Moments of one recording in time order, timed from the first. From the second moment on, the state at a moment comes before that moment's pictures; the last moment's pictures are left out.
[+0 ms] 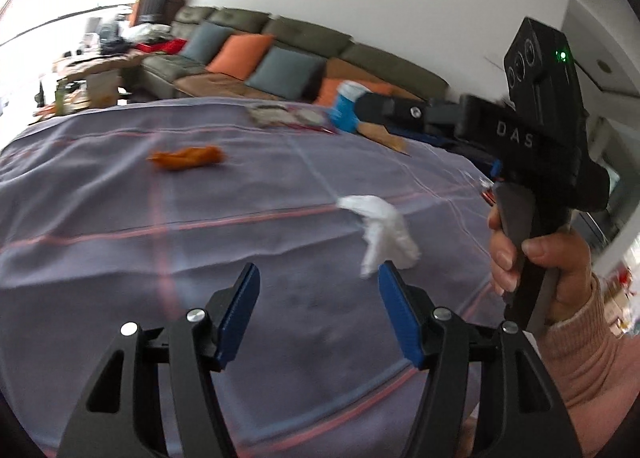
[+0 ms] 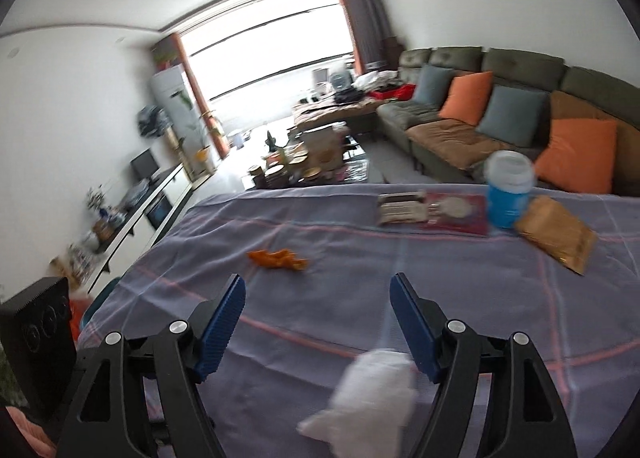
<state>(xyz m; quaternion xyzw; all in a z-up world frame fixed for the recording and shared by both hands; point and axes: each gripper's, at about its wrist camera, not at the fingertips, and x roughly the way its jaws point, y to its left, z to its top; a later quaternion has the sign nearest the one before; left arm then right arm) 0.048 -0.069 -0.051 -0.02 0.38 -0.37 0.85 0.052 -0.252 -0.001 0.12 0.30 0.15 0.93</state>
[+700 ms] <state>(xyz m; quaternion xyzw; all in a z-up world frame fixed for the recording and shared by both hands) 0.085 -0.159 -0.080 -0.01 0.47 -0.42 0.78 0.052 -0.307 -0.036 0.17 0.32 0.13 0.92</state>
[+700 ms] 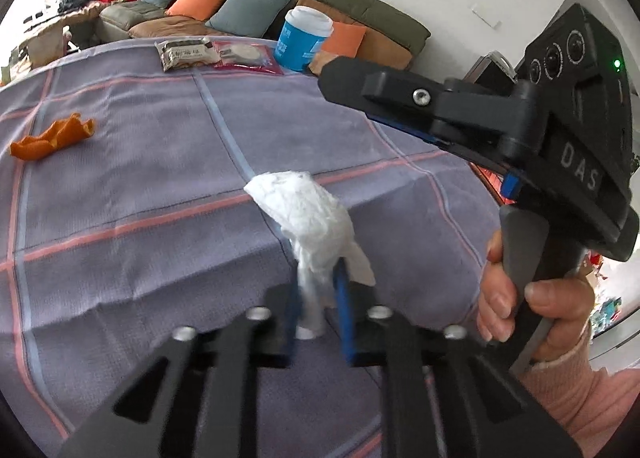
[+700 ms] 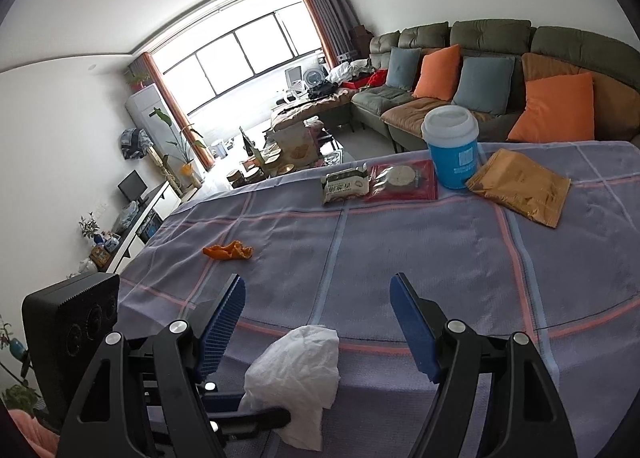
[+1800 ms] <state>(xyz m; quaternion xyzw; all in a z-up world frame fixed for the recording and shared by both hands) 0.044 0.052 -0.043 -0.08 0.40 -0.26 0.88 0.168 -0.182 -0.063 0.14 0.42 0.22 0.87</state>
